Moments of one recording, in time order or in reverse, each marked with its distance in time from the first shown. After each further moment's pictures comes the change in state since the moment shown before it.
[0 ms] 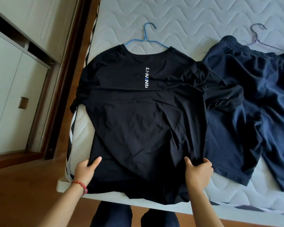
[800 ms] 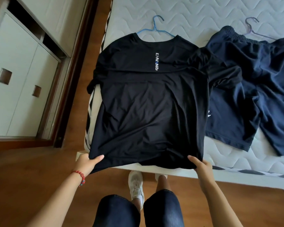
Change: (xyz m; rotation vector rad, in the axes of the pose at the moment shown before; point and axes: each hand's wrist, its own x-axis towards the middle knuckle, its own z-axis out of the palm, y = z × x) left_hand -0.034 -0.080 -0.062 0.113 -0.128 0.051; right_hand -0.069 0.086 -0.035 0.429 -0.527 0.000
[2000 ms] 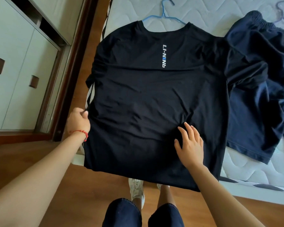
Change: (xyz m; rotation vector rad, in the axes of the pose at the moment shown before) left_hand 0.104 0.079 -0.017 0.239 0.556 0.093; right_hand 0.077 -0.018 0.071 -1.156 0.154 -0.837
